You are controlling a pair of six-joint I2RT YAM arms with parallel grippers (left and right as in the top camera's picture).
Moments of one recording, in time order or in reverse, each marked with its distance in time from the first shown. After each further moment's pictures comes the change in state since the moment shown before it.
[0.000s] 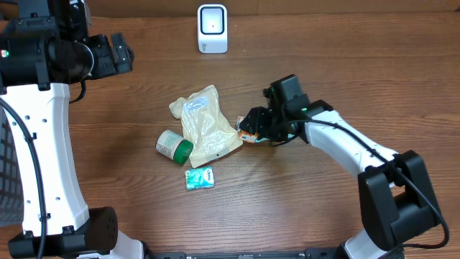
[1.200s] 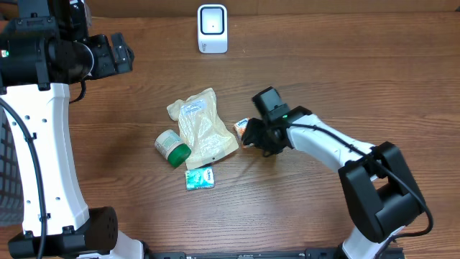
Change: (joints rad) left arm 0.000 0.000 0.000 0.000 0.000 0.000; right arm 0.072 0.077 0.002 -0.088 0.226 0.172
